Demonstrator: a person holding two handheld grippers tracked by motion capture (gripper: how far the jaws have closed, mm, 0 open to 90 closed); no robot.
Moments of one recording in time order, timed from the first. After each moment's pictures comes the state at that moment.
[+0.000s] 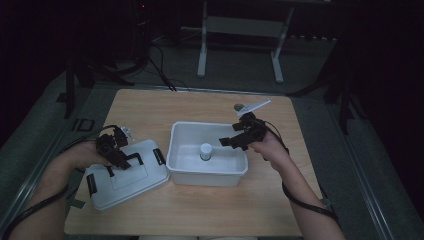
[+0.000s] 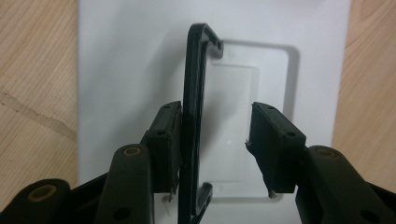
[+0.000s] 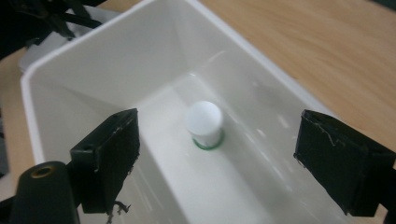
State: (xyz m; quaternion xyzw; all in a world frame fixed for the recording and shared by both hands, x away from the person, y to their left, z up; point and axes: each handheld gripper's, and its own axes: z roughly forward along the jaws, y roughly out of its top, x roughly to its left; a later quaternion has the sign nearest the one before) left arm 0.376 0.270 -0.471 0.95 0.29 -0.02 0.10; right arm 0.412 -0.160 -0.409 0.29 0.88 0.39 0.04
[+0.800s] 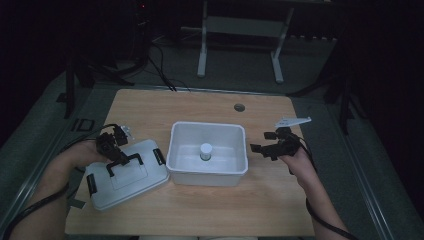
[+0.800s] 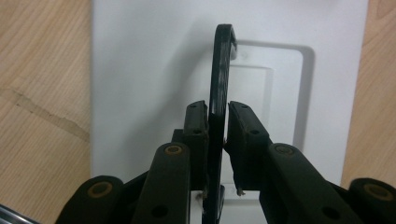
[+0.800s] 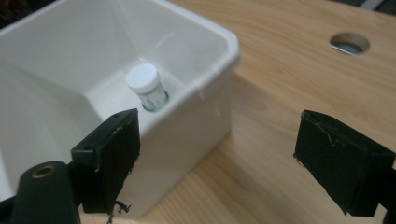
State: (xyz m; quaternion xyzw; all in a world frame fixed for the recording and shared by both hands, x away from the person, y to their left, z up) left arm 0.381 0.273 -0.471 0.95 0.29 -0.01 0.10; right arm 0.388 -0.261 -0.442 0.36 0.82 0.43 0.08
